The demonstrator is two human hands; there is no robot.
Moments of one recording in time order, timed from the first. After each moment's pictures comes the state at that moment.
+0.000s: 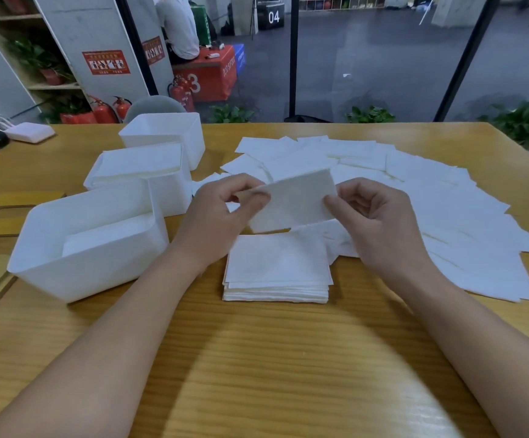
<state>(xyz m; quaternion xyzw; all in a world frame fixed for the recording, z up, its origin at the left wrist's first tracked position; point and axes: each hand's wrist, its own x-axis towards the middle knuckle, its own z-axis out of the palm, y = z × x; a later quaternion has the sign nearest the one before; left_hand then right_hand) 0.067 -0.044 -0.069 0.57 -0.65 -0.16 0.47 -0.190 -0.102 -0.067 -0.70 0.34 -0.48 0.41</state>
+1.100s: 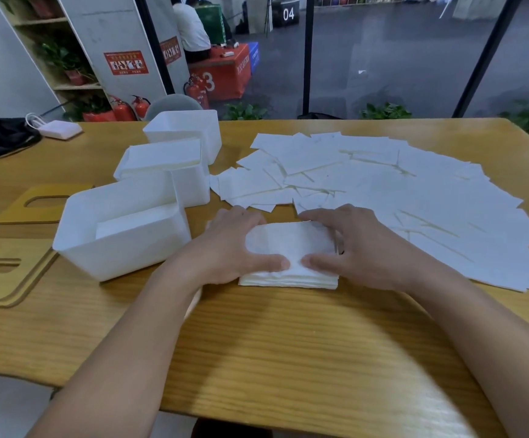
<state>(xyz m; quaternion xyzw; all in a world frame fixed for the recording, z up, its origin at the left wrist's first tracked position) 0.062 0.004 -0.065 0.73 -0.64 -0.20 0.12 -0.191 -0.090 -0.071 -0.89 0.36 -0.13 0.24</state>
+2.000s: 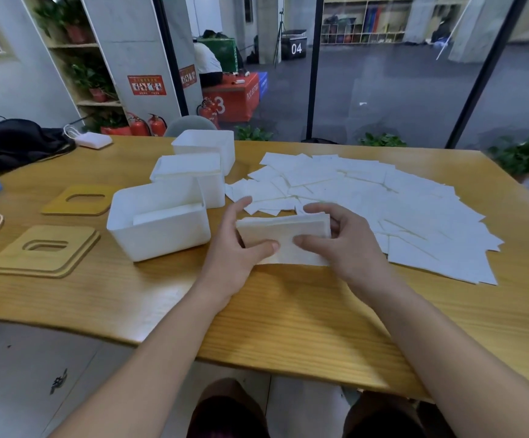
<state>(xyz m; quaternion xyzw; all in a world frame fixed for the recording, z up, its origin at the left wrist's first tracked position) 0.021 0.070 -0.077 0.59 -0.45 -0.30 0.59 -0.180 -0.020 -0.056 -0.67 0.35 -0.39 0.53</state>
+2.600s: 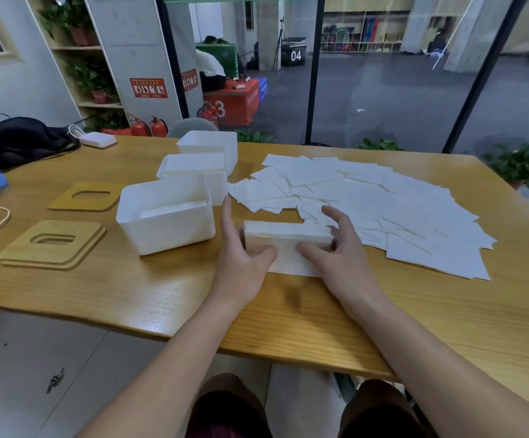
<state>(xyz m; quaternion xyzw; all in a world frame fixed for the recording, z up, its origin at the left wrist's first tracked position) -0.001 0.092 -0.085 0.62 -0.42 -0.27 0.61 -0.174 0.020 -0.069 -0.65 0.40 -0.41 0.50</state>
